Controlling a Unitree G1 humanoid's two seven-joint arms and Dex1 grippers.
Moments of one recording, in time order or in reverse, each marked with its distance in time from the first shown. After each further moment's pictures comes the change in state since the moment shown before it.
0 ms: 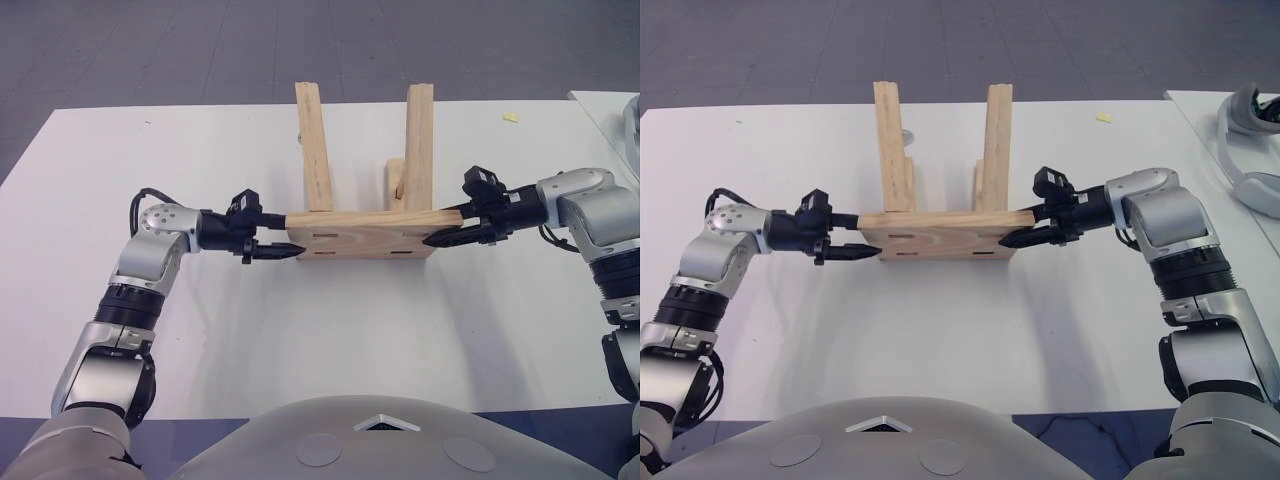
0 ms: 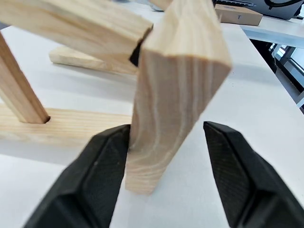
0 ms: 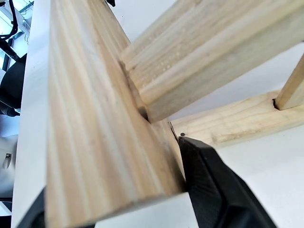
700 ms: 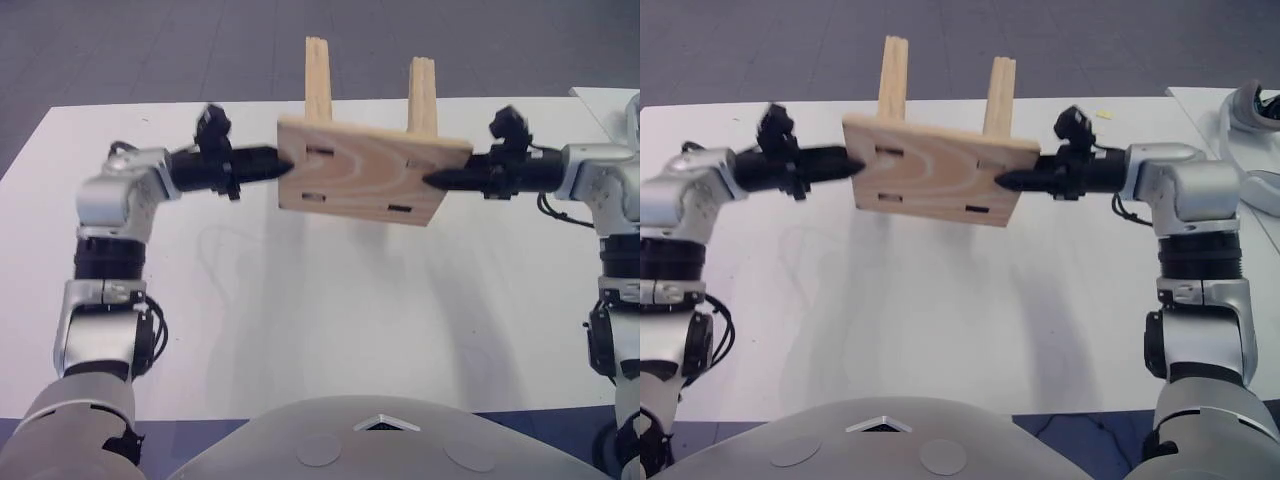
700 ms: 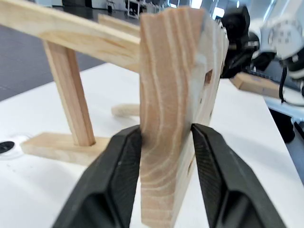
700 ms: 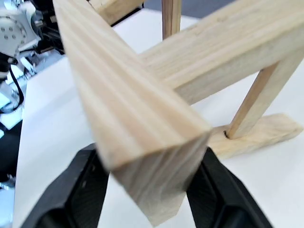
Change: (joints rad) left arm -0.348 -0.022 0.255 0.053 -0.178 0.482 0.162; right arm -0.134 0.140 -0.321 -0.029 0.169 0.309 -0.249
